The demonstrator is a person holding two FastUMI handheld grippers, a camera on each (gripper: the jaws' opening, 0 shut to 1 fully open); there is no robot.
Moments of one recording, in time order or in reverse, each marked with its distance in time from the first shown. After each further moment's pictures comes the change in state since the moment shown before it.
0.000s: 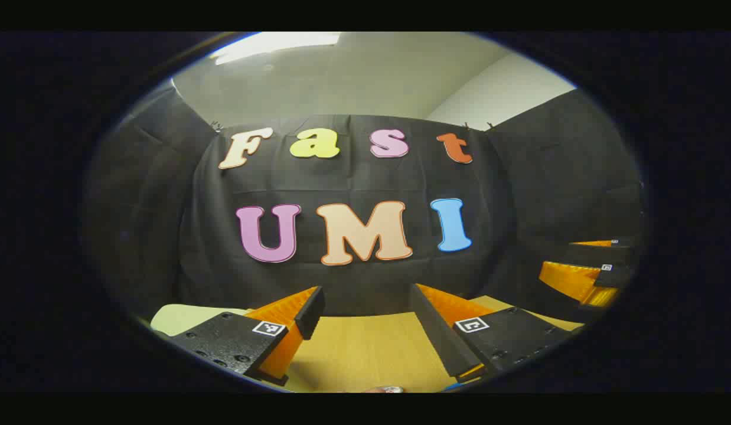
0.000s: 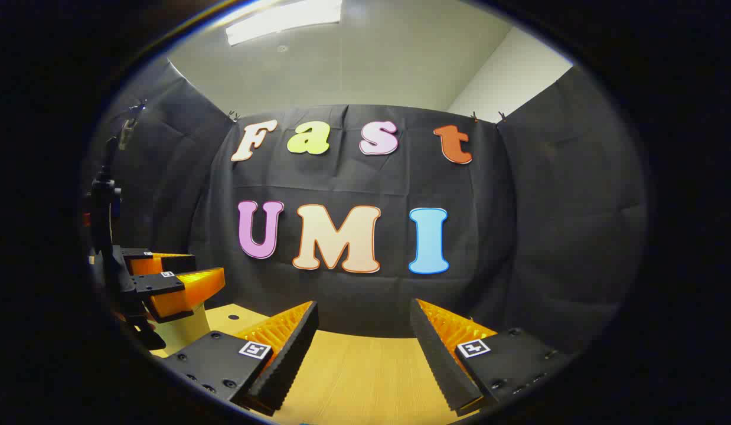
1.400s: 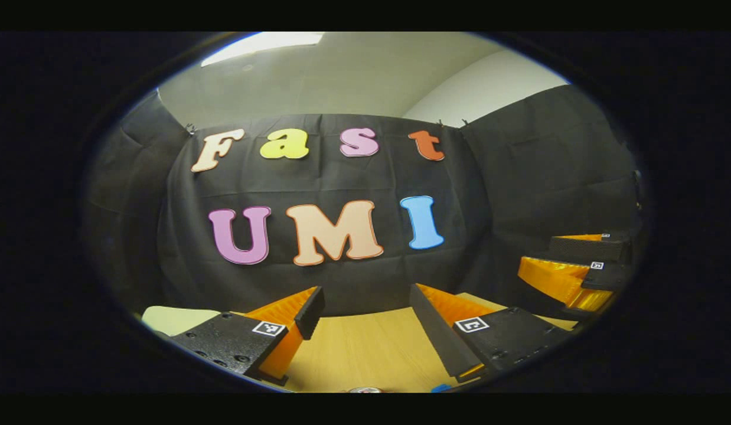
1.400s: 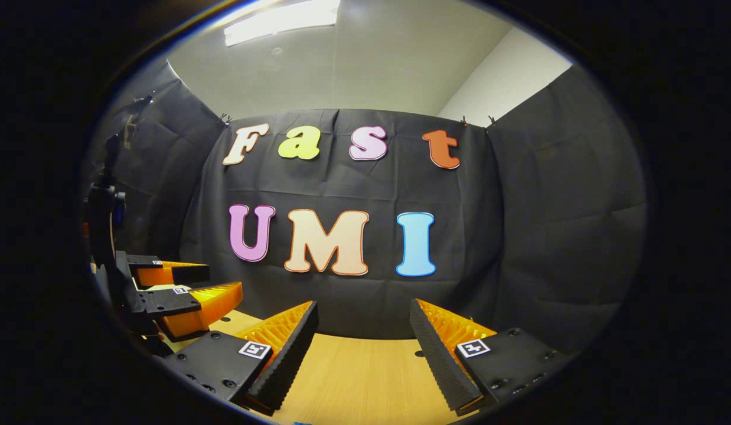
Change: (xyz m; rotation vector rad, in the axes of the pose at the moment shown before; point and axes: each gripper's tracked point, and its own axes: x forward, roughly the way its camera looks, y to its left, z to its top) left arm -0.004 -0.047 0.008 0.020 -0.002 -0.076; right arm -0.020 -0.011 0.013 0.016 -0.014 -0.019
